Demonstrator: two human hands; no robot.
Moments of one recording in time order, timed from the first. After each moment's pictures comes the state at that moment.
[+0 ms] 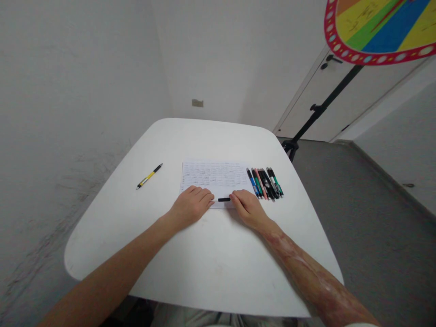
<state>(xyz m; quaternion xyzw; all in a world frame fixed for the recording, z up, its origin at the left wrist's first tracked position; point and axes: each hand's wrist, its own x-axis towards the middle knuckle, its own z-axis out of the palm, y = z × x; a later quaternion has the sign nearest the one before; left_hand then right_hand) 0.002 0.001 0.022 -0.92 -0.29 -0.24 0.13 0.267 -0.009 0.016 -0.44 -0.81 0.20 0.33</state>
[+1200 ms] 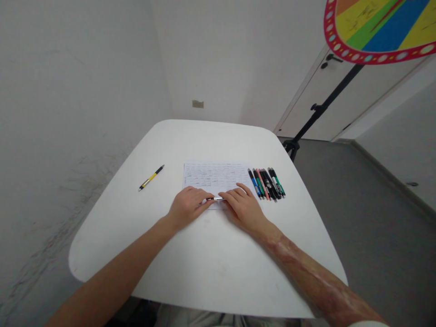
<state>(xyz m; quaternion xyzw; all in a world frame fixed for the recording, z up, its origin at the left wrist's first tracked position) -0.011 0.001 0.022 -0.87 -0.33 -0.36 -0.03 0.254 -0.013 0.021 -0.37 -0.89 0.04 0.27</state>
